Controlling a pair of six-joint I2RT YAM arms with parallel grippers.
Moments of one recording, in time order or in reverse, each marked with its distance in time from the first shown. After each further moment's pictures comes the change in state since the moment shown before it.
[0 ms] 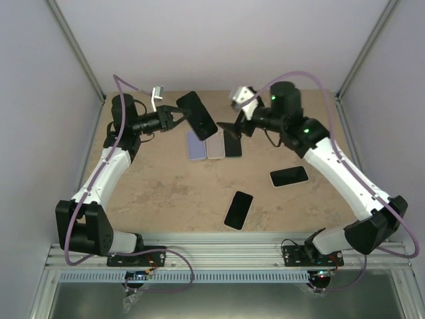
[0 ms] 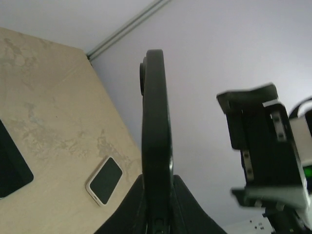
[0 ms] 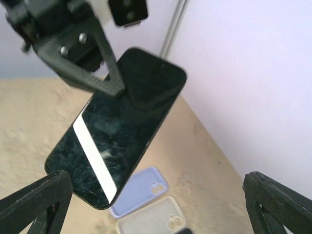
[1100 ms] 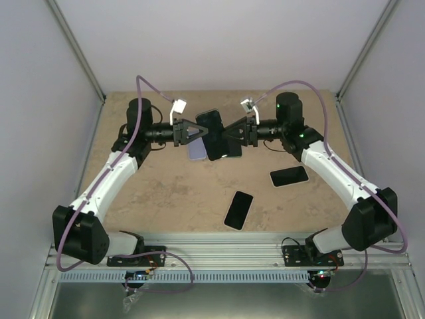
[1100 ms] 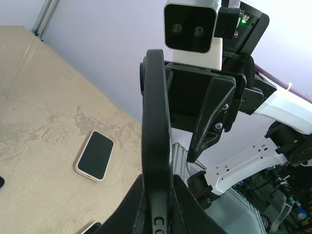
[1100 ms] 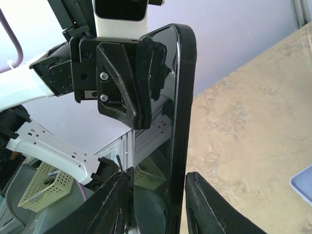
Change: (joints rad) left arm -0.163 -0.053 -0.007 -0.146 0.097 0.384; right arm -0.212 0.000 -0.270 0.296 -0.751 0.823
